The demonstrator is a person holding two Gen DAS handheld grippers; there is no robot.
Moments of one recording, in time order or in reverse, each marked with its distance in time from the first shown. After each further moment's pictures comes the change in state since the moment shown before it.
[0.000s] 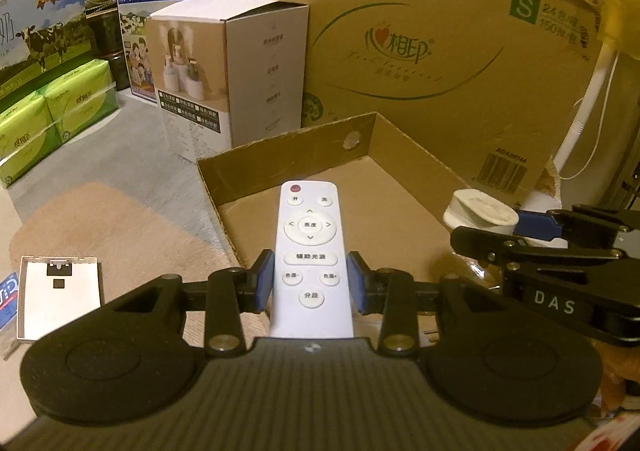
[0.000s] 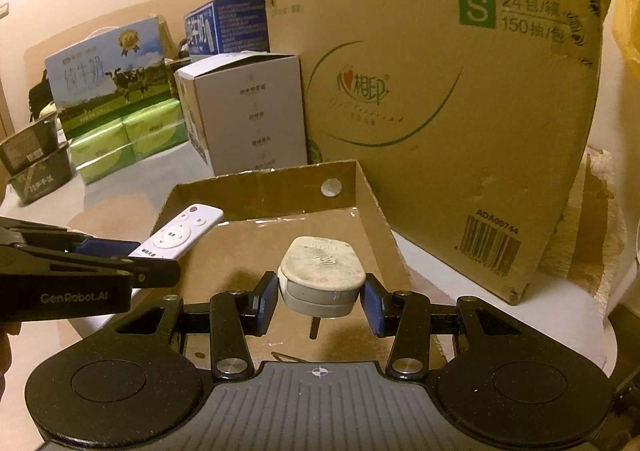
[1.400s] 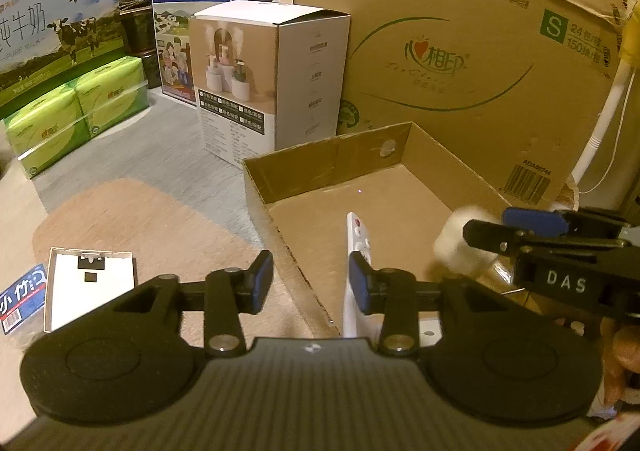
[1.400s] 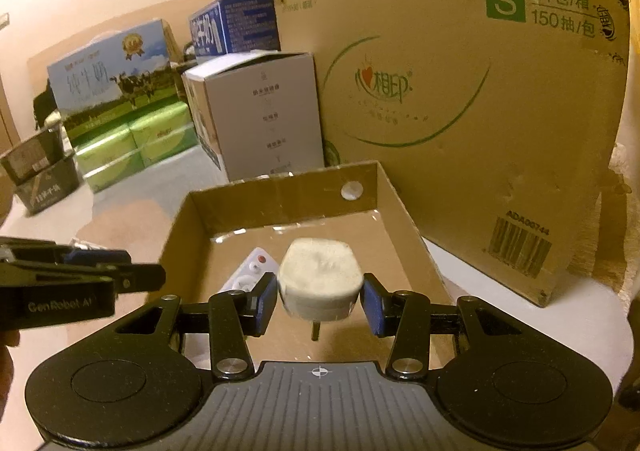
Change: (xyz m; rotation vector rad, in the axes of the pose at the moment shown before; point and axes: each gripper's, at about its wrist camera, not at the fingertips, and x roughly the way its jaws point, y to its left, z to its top) left arm -0.011 0.028 -0.005 -0.036 -0.029 0.045; right arm 0.012 0.010 0.006 0.032 -0.009 0.037
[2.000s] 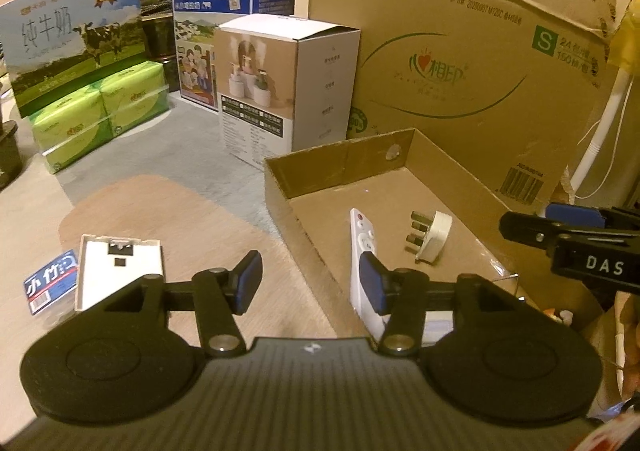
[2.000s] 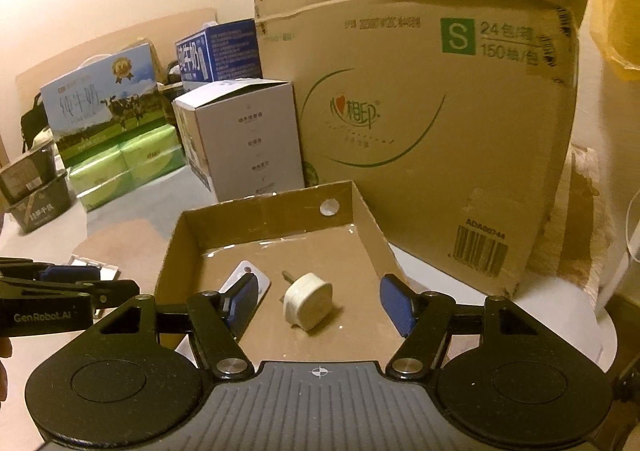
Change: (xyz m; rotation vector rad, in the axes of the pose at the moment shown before) left arm -0.038 0.007 -0.011 -0.020 -0.021 0.024; right arm -0.040 0.002 -0.001 0.032 -0.043 -0.062
